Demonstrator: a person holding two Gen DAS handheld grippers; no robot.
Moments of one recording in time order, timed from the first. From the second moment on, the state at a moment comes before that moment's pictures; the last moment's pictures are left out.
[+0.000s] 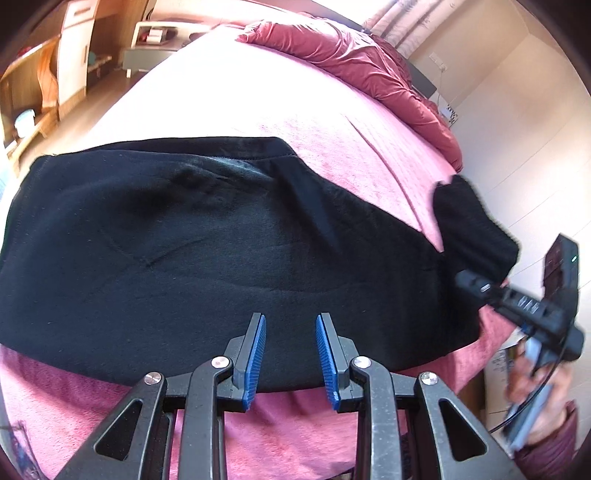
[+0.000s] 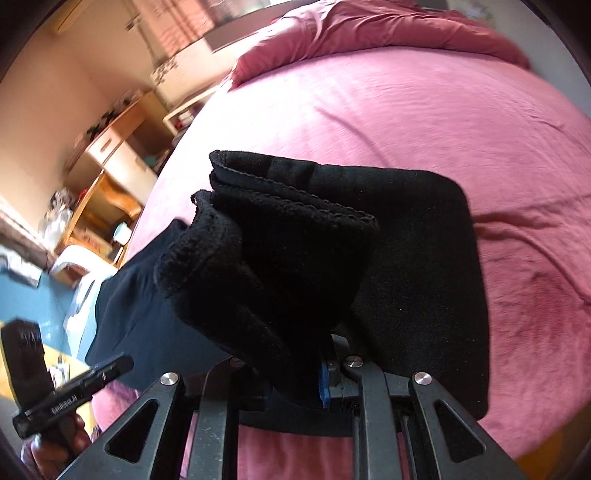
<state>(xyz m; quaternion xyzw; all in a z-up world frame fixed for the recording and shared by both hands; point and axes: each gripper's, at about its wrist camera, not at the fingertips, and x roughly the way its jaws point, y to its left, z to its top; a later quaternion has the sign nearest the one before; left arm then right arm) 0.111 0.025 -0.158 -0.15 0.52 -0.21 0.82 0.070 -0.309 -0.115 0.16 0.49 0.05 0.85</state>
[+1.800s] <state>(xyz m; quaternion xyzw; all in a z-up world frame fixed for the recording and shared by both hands) 0.118 -0.087 -0.162 0.00 0.51 -0.21 0.83 0.012 -0.359 -0.126 0.13 0.50 0.02 0.85</state>
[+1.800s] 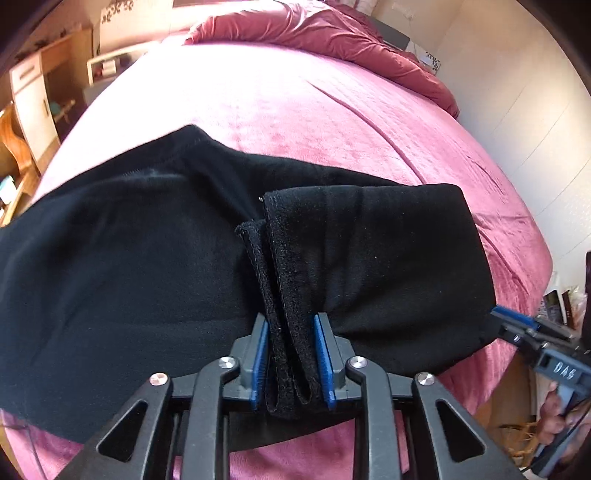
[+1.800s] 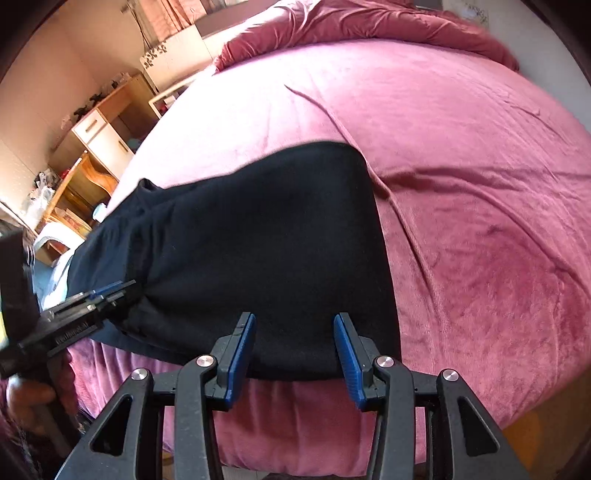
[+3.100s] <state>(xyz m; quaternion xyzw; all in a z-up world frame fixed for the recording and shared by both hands) 0.094 -0.088 -0.163 0.01 0.50 -0.21 0.84 0.119 -0.288 -0.134 0.07 0.52 0.05 0.85</state>
